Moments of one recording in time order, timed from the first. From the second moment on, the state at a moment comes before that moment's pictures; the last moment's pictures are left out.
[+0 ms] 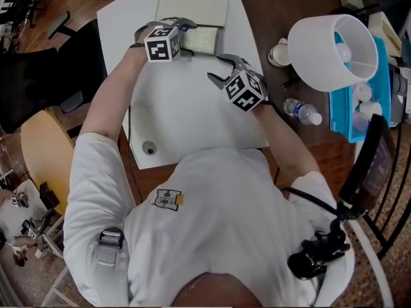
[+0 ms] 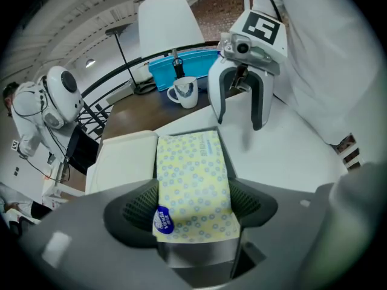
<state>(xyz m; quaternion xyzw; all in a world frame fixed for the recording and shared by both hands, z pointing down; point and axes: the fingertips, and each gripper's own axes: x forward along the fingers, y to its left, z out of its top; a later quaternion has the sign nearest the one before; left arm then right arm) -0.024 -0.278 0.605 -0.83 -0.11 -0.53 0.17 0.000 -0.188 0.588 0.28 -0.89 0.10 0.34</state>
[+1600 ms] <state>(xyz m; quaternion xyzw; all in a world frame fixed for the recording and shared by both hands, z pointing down) -0.124 -0.013 0.534 -0.93 0.10 -0.35 -0.02 -0.022 -0.007 0.596 0.25 -0.89 0.08 0.37</state>
